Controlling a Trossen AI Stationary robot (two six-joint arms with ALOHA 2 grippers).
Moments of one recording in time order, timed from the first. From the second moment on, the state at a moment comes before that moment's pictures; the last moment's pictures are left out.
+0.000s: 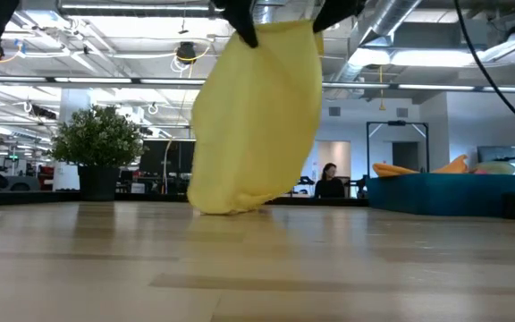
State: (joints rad) left arm 0.16 1.87 2.16 -1.34 -0.32 0.39; right arm -0.09 1.41 1.52 -0.85 0.30 -0.11
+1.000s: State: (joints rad) left arm 0.19 1.87 2.07 -1.18 -0.23 0.68; right arm -0.13 1.43 1.58 -1.06 0.34 -0.06
